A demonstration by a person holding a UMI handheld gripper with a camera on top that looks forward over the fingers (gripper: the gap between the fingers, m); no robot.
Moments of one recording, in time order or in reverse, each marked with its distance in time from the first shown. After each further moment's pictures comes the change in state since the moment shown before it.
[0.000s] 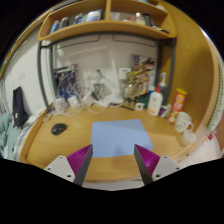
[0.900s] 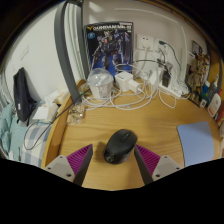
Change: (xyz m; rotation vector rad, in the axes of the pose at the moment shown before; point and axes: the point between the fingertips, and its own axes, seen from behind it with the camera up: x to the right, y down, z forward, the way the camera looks) arm -0.320 0.010 0.207 -0.259 -0.127 -0.045
